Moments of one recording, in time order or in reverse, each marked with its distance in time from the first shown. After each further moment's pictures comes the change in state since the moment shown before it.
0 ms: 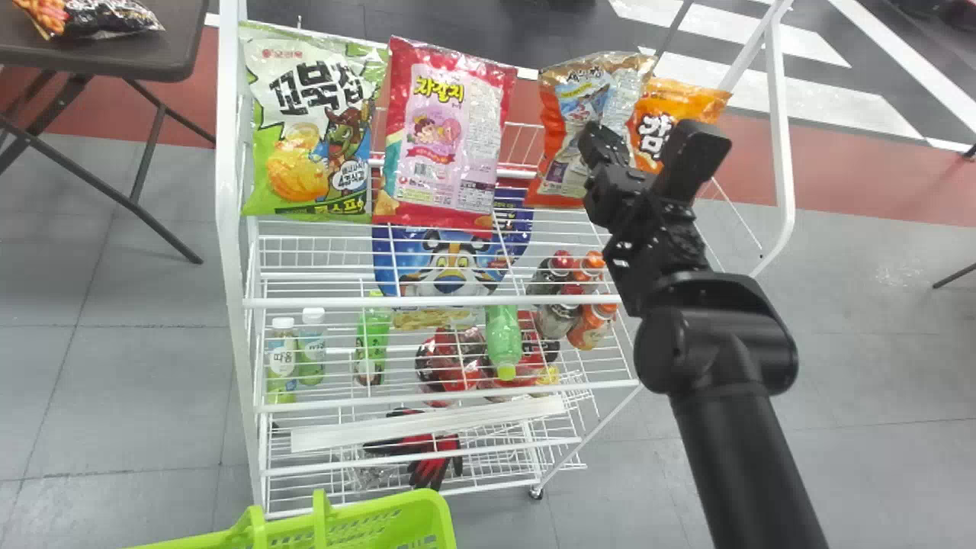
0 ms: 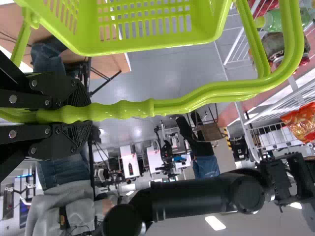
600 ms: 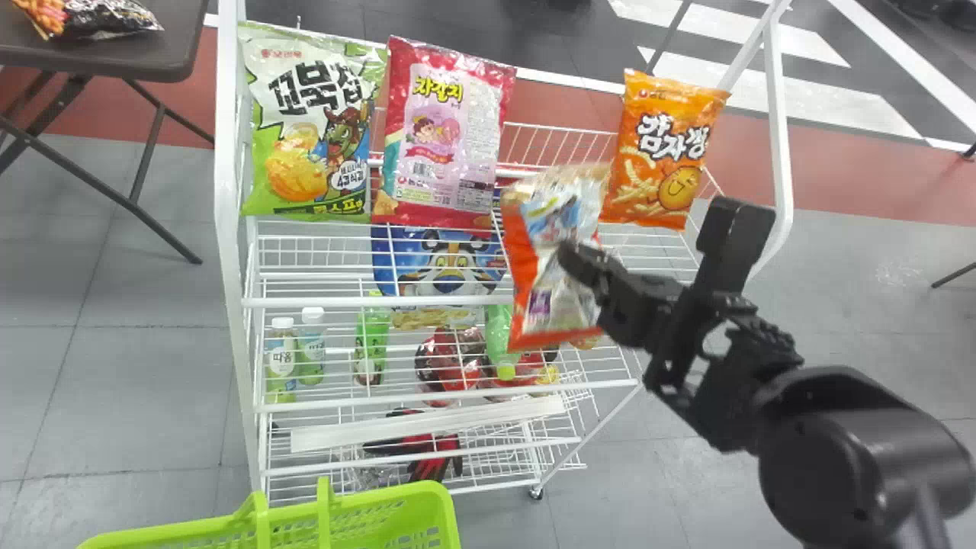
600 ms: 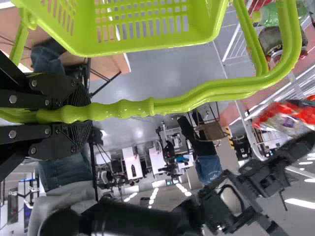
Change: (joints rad) left arm -0.025 0.001 0.007 -0.034 0.008 0.047 0.011; right arm 0.412 -0.008 -0.176 -0.629 -0.216 0.677 0.076
